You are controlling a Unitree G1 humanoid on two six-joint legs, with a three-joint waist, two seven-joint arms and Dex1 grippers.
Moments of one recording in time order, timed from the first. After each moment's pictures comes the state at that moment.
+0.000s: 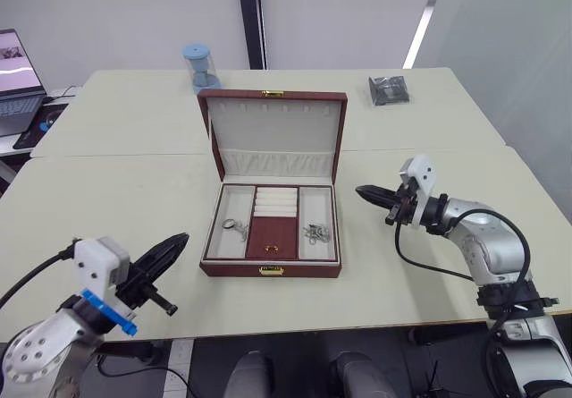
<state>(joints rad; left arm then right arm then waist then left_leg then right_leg) 0.46 0.47 0.52 -0.64 -0.56 0.24 -0.74 -0.52 -0.49 -0.01 0.11 0.34 0.40 0.92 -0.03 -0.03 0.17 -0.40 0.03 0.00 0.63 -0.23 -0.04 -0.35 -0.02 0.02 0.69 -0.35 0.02</state>
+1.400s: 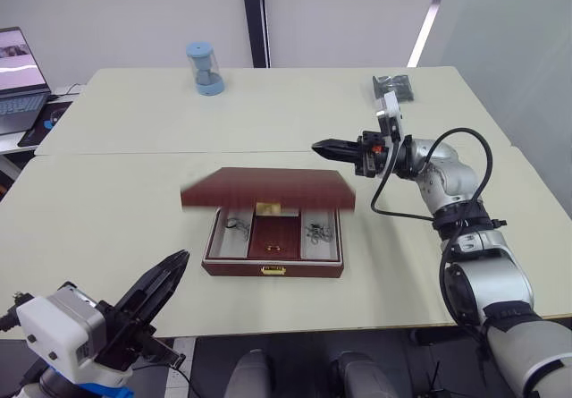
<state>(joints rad) 0.79 0.38 0.54 -1.00 -0.63 0.11 -0.59 -0.96 -0.32 0.01 0.58 0.37 0.27 1.36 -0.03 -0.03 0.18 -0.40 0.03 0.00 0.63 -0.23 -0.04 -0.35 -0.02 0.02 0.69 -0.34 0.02</state>
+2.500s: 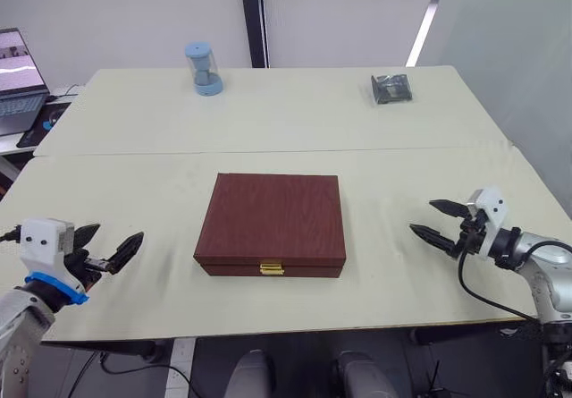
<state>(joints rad) 0.23 0.77 0.57 -0.12 -0.57 0.39 -0.64 -0.20 -0.70 -0.22 0.13 0.34 0.24 1.00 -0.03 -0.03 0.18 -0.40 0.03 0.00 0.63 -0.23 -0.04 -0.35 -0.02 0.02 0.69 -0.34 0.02</state>
